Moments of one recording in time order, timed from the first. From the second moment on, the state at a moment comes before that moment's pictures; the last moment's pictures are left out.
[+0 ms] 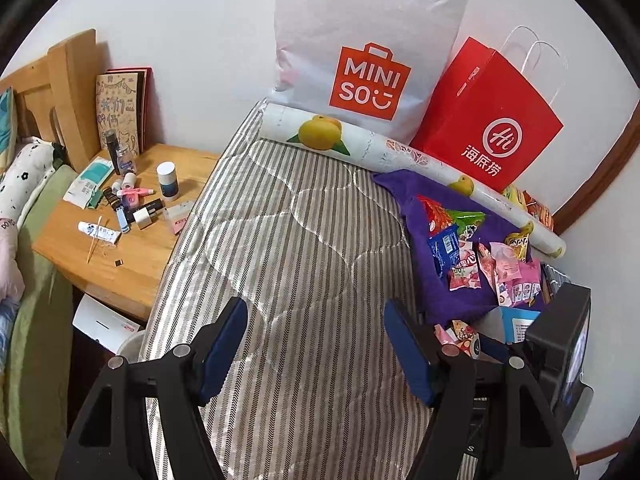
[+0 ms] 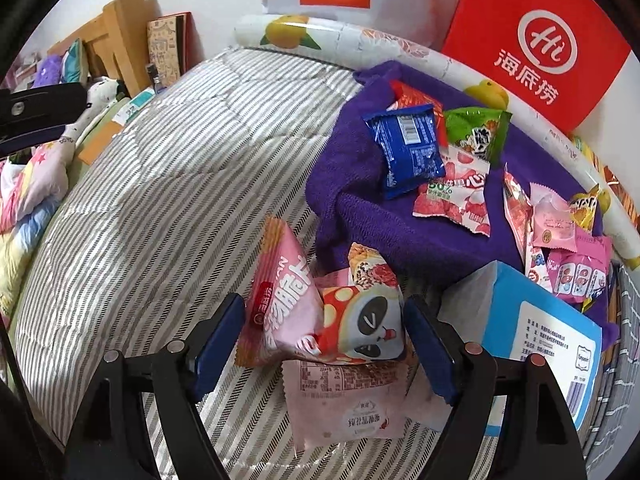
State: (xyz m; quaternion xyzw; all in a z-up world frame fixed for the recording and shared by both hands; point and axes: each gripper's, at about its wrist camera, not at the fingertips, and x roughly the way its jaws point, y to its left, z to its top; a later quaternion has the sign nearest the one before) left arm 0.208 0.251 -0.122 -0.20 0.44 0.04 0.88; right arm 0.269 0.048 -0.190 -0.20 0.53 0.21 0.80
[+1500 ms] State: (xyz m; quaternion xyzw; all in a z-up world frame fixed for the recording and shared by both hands) left arm 0.232 0.072 -0.156 -0.05 0.51 -0.11 0.85; right arm 0.195 -0.187 -0.076 -0.04 0.42 0.13 0.90
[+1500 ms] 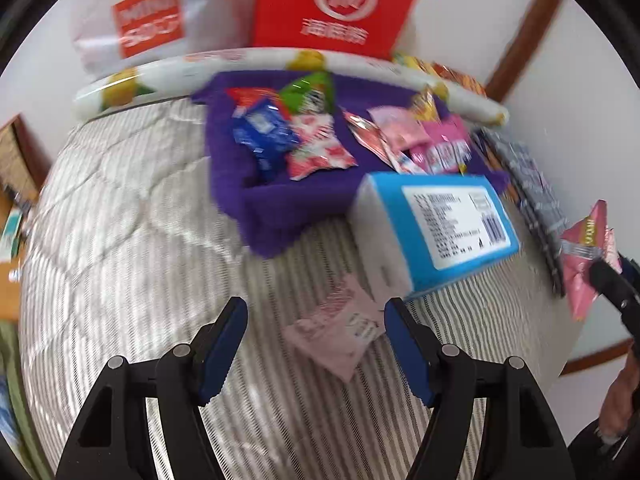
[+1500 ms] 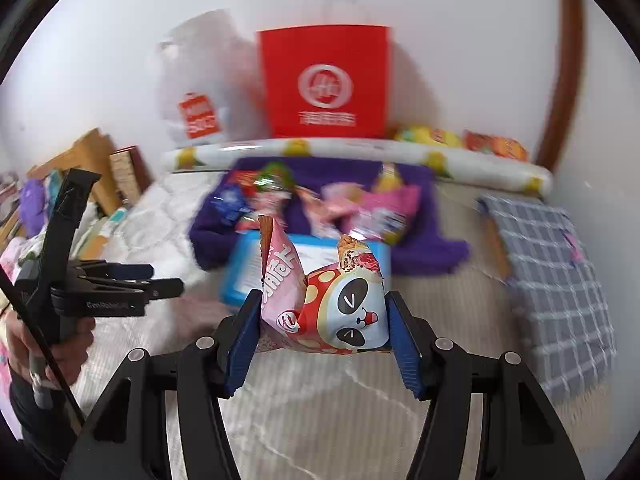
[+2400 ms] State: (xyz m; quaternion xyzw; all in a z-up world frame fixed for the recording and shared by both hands) left arm 0.223 0.014 -0.194 0.06 0.53 -0.11 0.84; right arm 0.190 -0.259 -0.155 0.03 0.49 0.09 0.87
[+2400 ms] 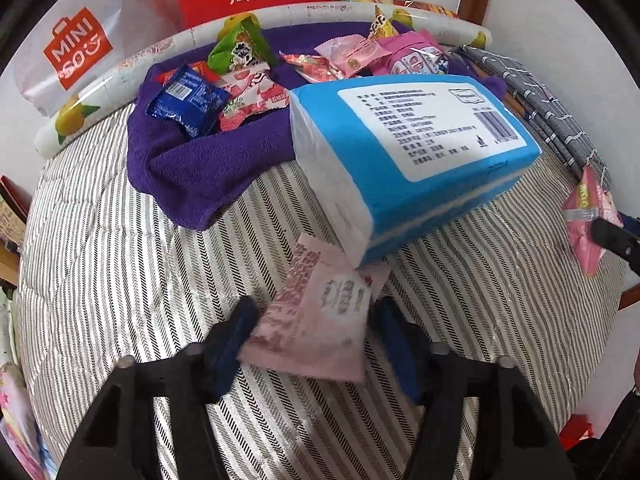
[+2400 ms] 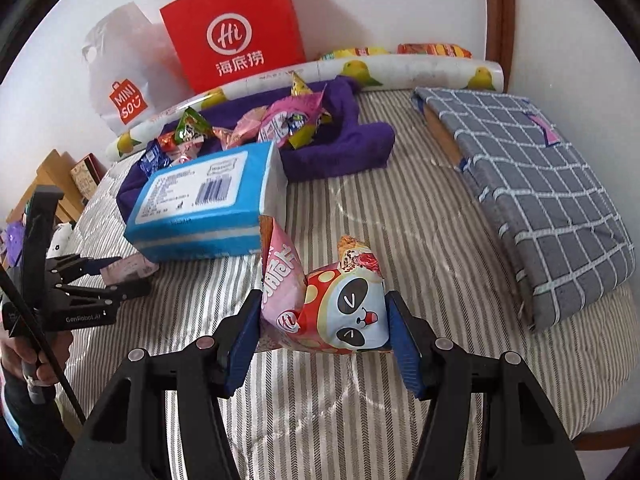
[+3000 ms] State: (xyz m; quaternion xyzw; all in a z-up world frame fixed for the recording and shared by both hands) left arm 0.195 0.022 -0.189 0.03 0.52 -0.09 0.85; right arm 0.181 -0.251 -0.174 0.03 0.51 0.09 0.85
